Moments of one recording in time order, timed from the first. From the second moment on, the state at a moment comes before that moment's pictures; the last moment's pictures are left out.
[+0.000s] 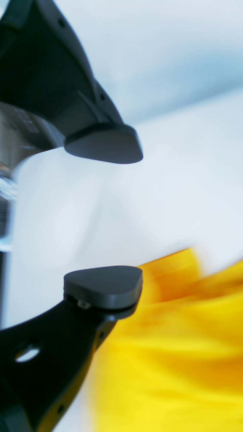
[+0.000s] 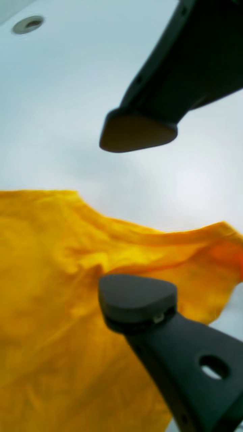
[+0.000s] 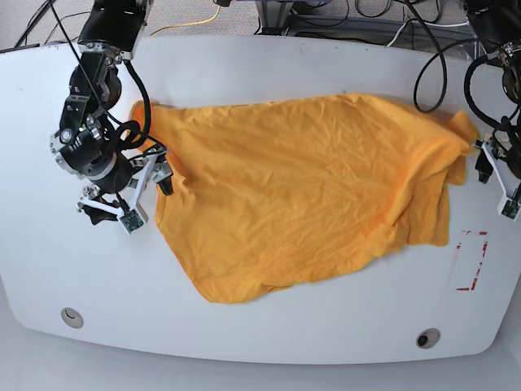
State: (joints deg) left arm -0.6 -27.4 -30.4 106.8 -17.4 -41.8 71.3; right arm 3.9 11.3 13.3 109.6 16.7 40.4 -70.4
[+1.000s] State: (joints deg) left arm -3.1 -21.7 -28.4 106.5 -17.3 -42.0 68.6; right arm 11.6 6.4 7.2 72.7 17.8 40.4 -54.8
